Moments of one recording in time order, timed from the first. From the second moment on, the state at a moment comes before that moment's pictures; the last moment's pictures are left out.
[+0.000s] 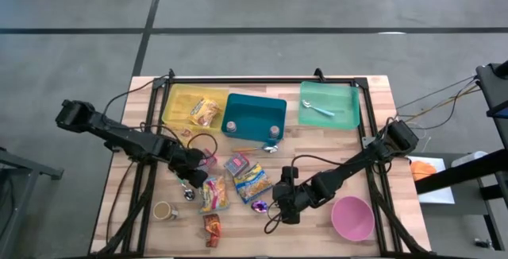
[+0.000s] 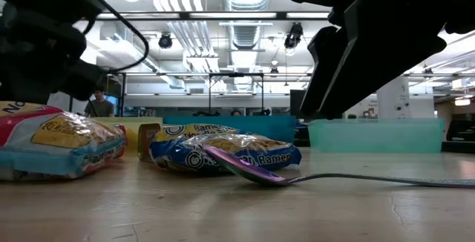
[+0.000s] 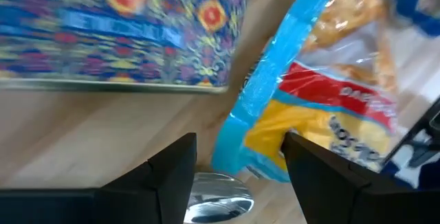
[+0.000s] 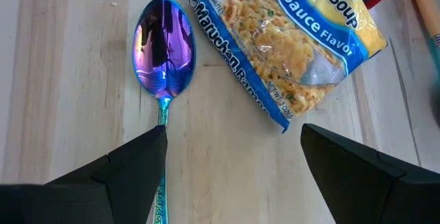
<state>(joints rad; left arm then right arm) -0.25 1.14 0.42 -0.38 0.28 -1.27 0.52 1.84 1.17 -0.41 0.36 0.48</state>
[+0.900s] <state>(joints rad) -0.24 1.24 0.53 -0.36 0.33 -1.13 0.53 1.84 1.17 -0.41 0.36 0.47</state>
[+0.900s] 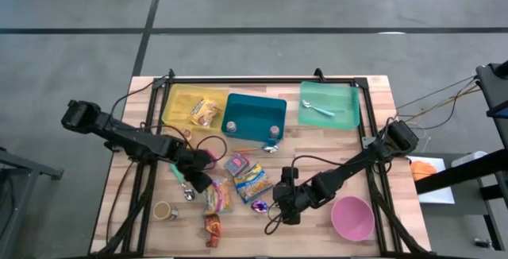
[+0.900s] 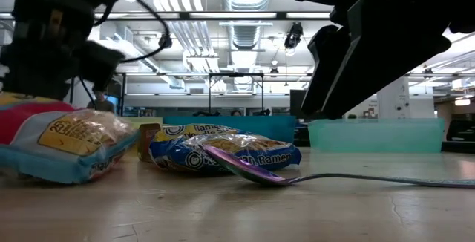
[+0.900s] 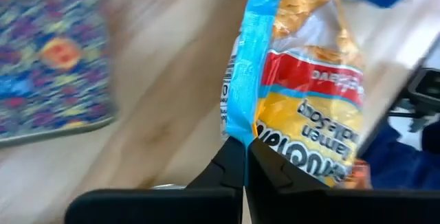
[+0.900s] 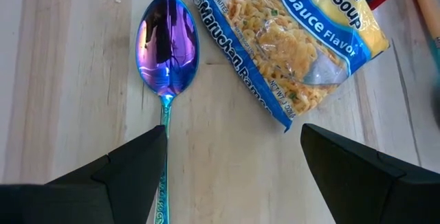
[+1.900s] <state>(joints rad) -0.25 1.24 1.04 -0.77 0.03 -0.90 0.53 1.84 1.17 -0.41 0.37 0.46</state>
